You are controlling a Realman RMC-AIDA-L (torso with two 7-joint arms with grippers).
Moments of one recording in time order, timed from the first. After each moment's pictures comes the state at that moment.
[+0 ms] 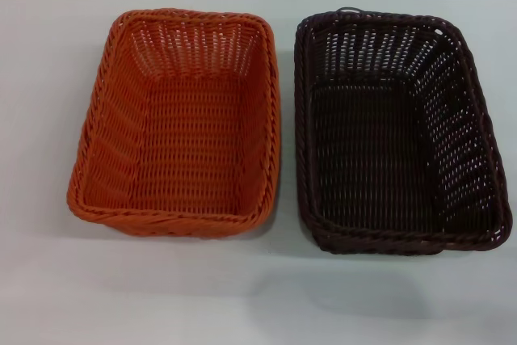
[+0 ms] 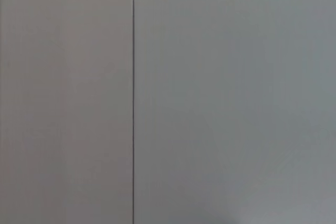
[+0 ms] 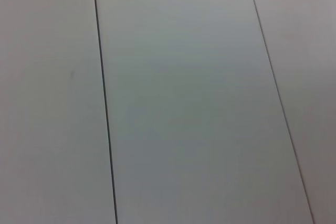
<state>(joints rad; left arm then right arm) -0.25 -2.07 1.22 0.10 -0.25 1.19 -0.10 0.03 2.09 -2.55 -0.55 -1.71 1.67 2.96</state>
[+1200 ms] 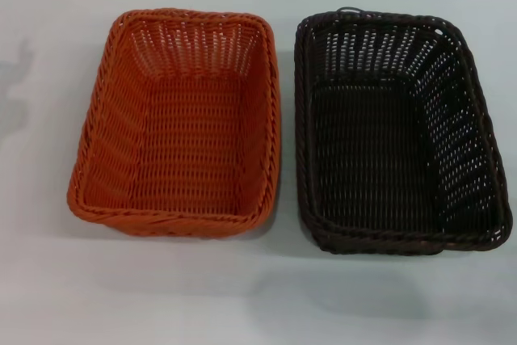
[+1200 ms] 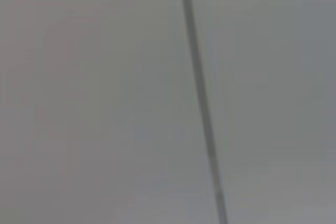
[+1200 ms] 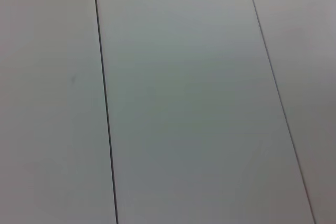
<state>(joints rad) -0.07 -1.93 1.53 1.21 0.17 0.09 -0.35 0.04 2.08 -2.55 -0.55 -1.71 1.68 2.96</state>
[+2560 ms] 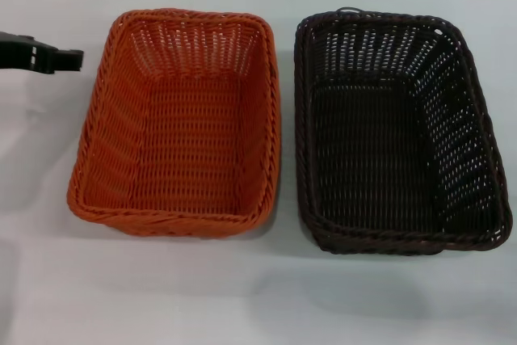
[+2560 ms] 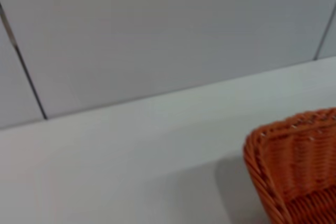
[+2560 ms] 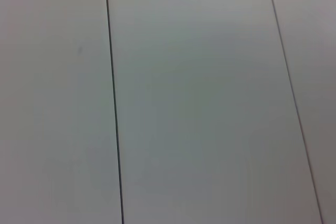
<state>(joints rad) -0.27 -2.07 1.24 1.59 -0.54 -1.14 0.48 0.05 2.08 -2.55 -0.50 -1.71 1.62 2.96</state>
